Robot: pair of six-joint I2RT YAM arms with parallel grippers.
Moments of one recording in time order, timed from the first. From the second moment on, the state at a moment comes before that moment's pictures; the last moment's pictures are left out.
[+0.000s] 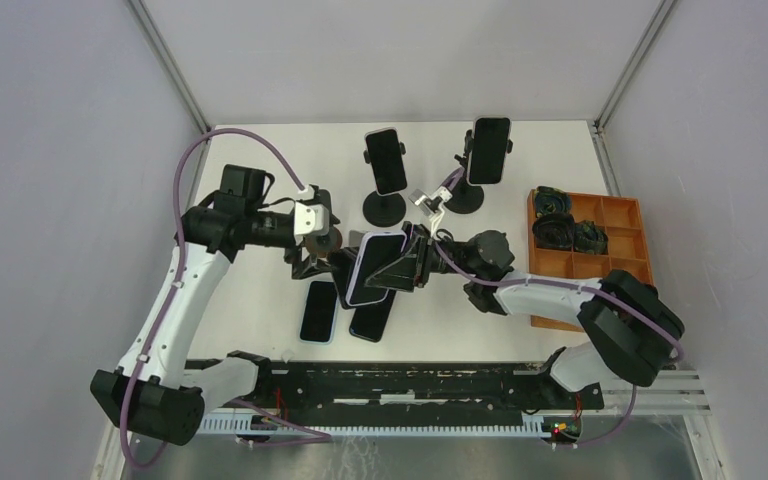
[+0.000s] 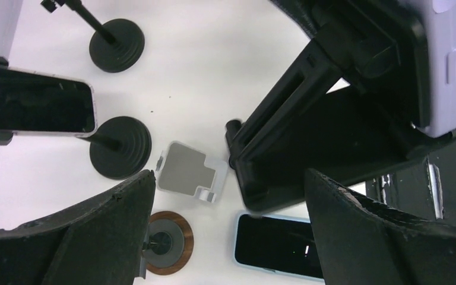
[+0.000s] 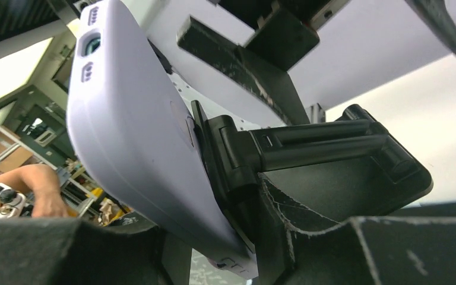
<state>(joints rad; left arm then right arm) -0.22 1.13 1.22 -1.02 1.00 1.09 0.81 1.43 0.60 1.24 -0.79 0.98</state>
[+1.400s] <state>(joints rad) -0.29 1.06 1.20 -1.11 0.89 1.46 0.79 1.46 0.77 1.12 -0.73 1.03</state>
